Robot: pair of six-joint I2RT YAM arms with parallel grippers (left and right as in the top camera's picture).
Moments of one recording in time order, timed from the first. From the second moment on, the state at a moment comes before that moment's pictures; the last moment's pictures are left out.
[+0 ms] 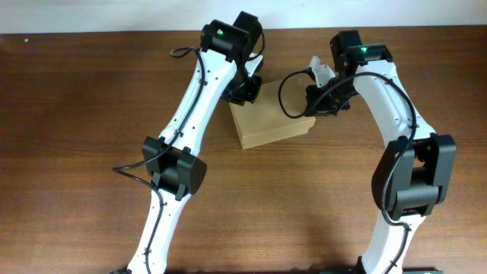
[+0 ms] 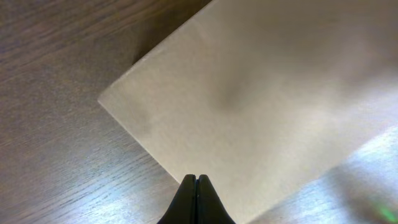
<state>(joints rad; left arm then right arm) -0.47 2.52 2.75 -1.68 0.11 -0.08 0.10 2.09 1.81 -1.20 -0.37 -0.10</state>
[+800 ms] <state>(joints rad) -0.51 2.51 2.58 -1.61 0.08 -0.11 0.10 2.09 1.81 -1.20 -0.36 -0.10</state>
